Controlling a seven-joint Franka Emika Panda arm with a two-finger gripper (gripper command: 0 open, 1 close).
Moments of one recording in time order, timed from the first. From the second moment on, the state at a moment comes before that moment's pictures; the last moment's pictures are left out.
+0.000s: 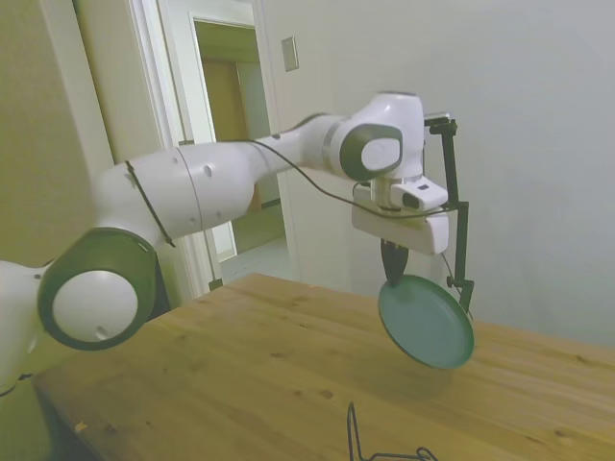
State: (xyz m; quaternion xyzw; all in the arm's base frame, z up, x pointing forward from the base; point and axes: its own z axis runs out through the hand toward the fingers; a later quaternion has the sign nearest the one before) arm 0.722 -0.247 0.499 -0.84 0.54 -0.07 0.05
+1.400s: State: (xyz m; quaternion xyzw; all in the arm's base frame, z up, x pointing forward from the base) arm 0.742 -0.273 0.450 -0.70 0.69 -0.20 -0.05
